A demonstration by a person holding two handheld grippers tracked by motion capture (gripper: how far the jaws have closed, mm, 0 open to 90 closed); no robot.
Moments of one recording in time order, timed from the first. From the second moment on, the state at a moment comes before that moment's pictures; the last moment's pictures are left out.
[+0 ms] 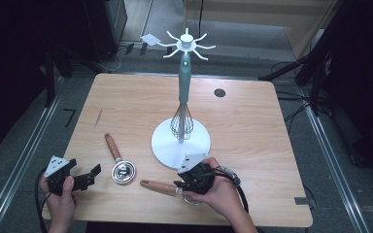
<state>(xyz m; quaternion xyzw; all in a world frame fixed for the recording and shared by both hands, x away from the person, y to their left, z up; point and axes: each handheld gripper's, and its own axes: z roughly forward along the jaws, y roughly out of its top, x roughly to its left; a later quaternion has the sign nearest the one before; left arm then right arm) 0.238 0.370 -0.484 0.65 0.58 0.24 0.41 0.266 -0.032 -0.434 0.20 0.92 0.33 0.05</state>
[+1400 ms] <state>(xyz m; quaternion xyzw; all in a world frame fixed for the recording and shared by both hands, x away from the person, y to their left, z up) 0.237 0.370 -0.484 0.65 0.58 0.24 0.42 0.268 0.002 -0.464 0.20 0.96 0.21 0.00</state>
